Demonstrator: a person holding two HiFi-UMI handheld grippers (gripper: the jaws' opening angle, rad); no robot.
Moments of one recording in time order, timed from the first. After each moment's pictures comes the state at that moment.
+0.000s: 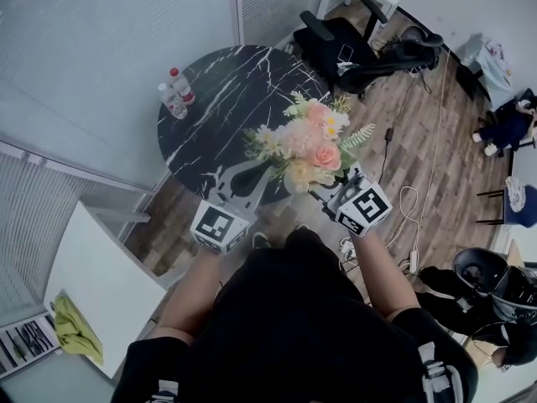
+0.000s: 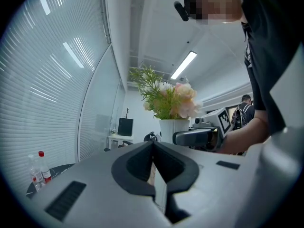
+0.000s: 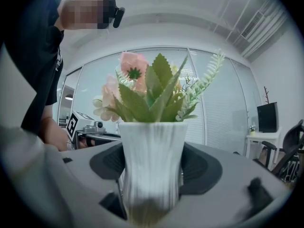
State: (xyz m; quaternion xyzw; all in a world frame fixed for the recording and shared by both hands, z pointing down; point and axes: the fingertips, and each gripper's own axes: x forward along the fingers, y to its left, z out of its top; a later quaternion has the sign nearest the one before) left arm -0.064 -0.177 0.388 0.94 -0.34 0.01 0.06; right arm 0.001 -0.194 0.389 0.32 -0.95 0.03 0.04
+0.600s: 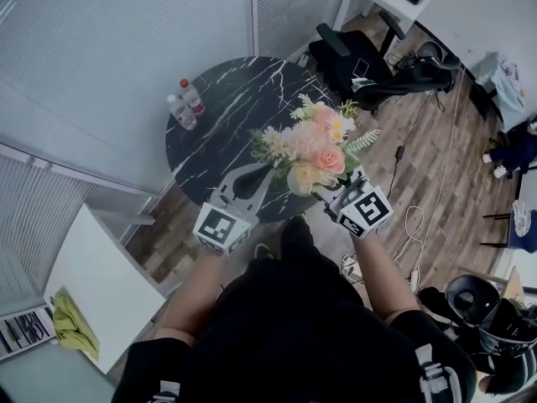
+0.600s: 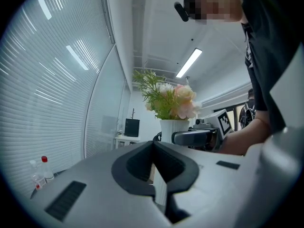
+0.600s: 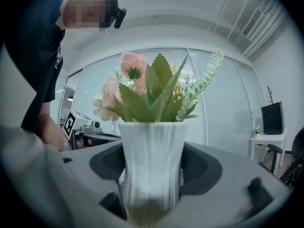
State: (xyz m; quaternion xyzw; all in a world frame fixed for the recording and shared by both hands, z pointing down) left arm -0.067 -0.239 0.388 0.93 -0.37 0.01 0.05; right arm 0.004 -0.264 0.388 0.31 -0.95 0.02 0.02
